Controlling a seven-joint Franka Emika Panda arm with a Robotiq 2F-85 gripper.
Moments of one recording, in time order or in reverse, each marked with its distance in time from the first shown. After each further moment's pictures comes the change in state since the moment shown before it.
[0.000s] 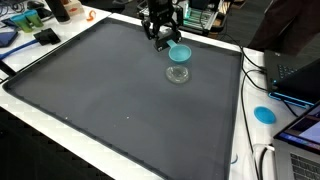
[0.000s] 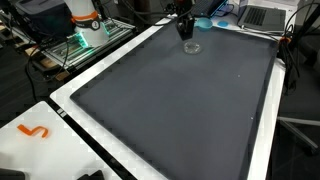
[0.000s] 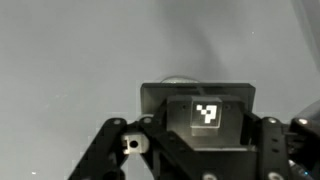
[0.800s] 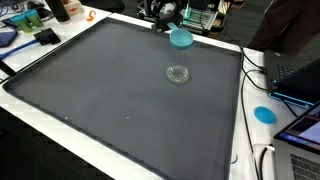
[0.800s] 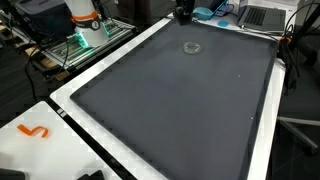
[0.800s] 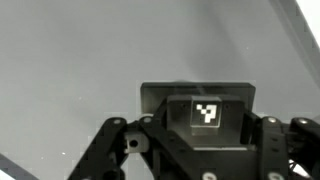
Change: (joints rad) arm 0.051 -0.133 0.002 0.008 -0.229 -0.115 0.206
